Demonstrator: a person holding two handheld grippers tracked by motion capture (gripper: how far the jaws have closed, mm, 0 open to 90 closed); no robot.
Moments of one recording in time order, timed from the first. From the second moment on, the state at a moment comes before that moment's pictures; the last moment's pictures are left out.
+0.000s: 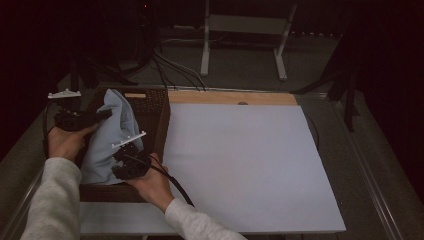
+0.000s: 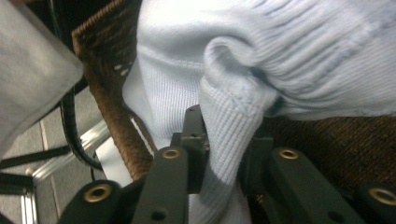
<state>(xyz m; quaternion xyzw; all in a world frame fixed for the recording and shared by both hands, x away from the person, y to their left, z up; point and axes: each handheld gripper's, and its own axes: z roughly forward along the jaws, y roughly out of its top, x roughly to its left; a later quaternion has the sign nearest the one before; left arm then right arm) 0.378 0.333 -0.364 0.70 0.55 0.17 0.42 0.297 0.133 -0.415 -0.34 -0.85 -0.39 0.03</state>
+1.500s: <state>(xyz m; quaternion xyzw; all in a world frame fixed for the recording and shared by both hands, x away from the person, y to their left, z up) 0.369 0.305 -0.356 0.69 0.53 0.21 0.44 0.307 0.080 -0.399 -0.32 -0.84 -0.43 -0.03</state>
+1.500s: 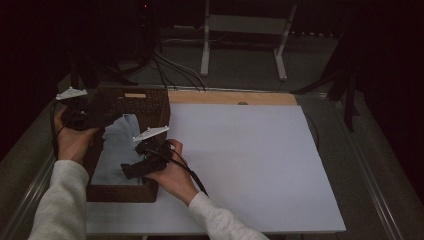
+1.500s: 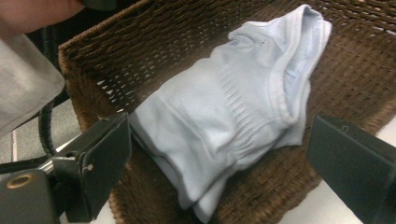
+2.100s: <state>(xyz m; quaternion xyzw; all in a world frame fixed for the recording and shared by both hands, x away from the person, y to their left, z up) 0.354 0.283 -0.354 0.70 0.51 0.22 0.45 0.315 0.052 -0.393 -0.33 -0.83 -0.44 -0.05</state>
